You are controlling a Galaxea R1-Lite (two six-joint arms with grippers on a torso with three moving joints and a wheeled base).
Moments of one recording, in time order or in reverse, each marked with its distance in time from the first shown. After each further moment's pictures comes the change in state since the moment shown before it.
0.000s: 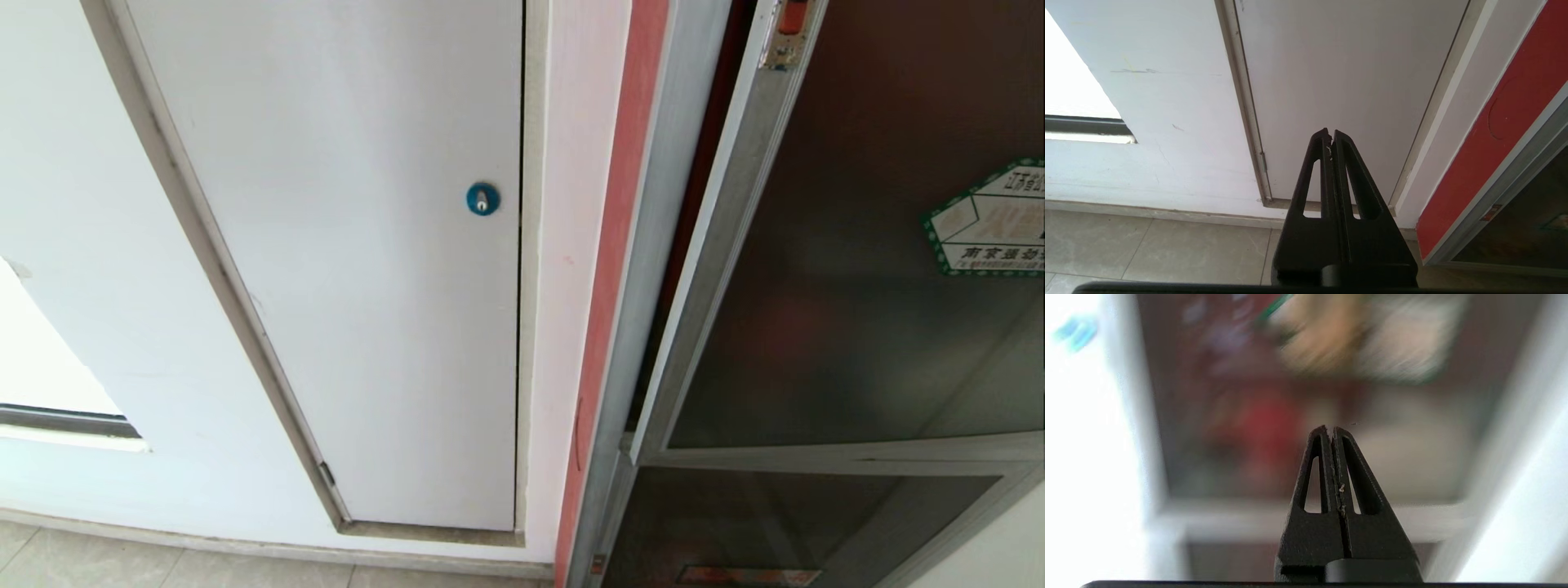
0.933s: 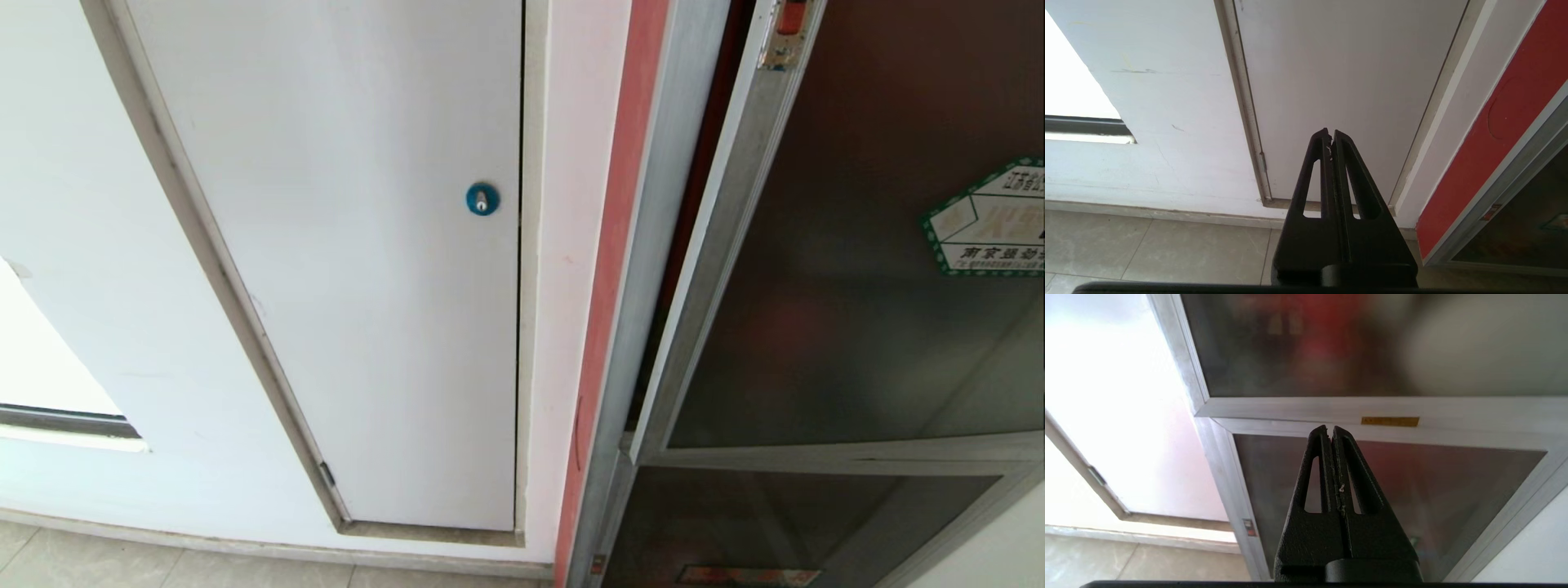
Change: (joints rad) left arm 0.000 0.000 0.000 0.000 0.000 0.000; right arm 0.002 -0.113 0.303 0.048 0.114 0.153
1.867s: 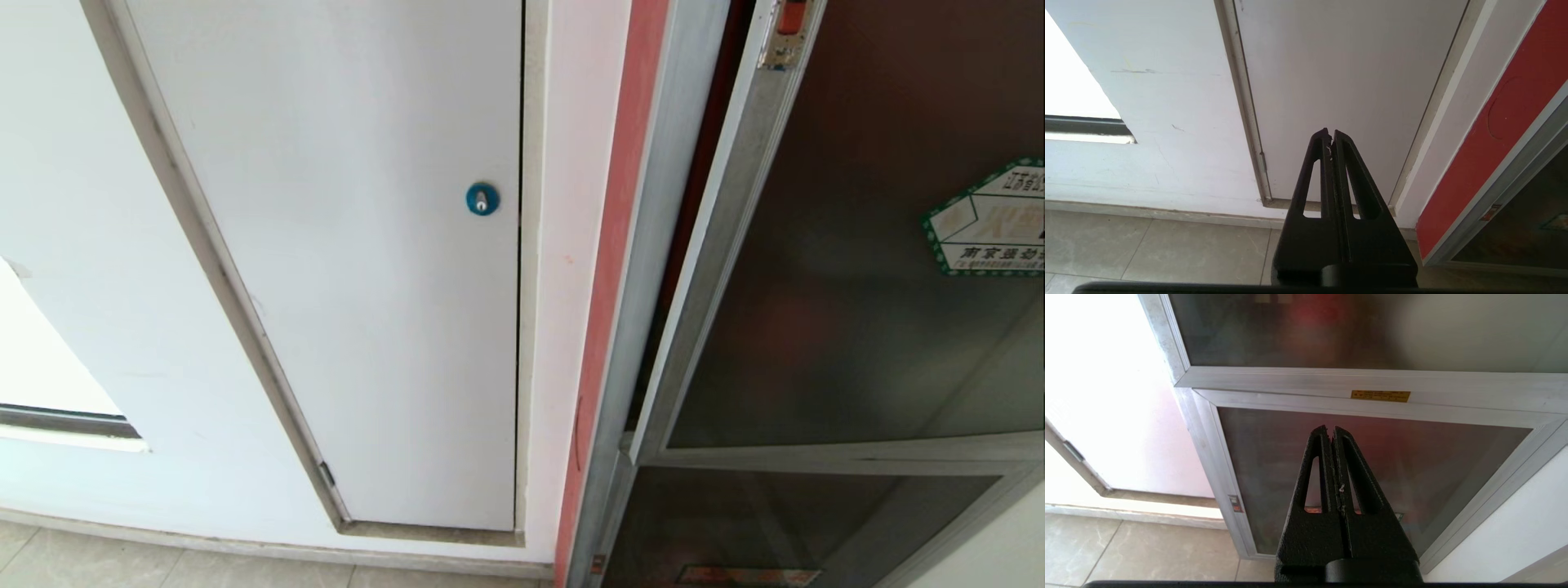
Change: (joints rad) left arm 0.000 0.000 0.000 0.000 0.000 0.000; right arm 0.000 0.000 -0.002 0.080 -0.028 -0.042
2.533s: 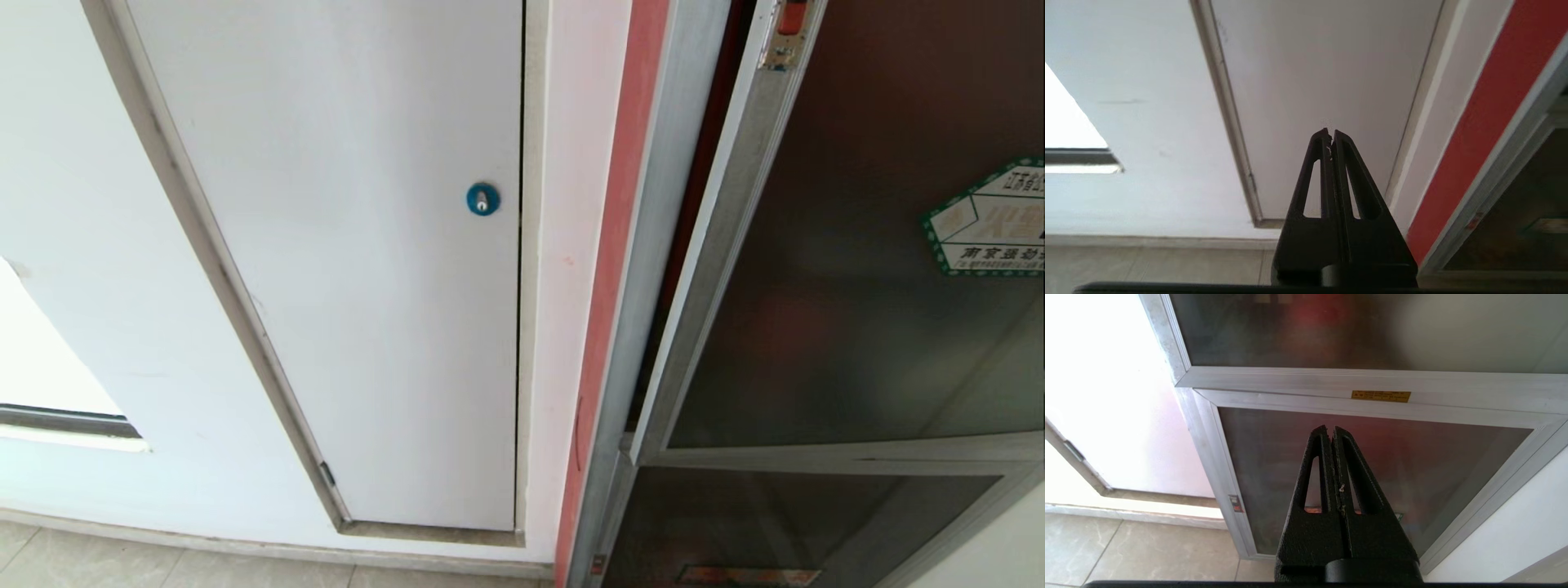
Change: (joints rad) left arm 0.000 0.038 -0.106 -0.001 -0.079 0.006; right arm 0.000 0.000 0.000 0.000 0.000 -0.001
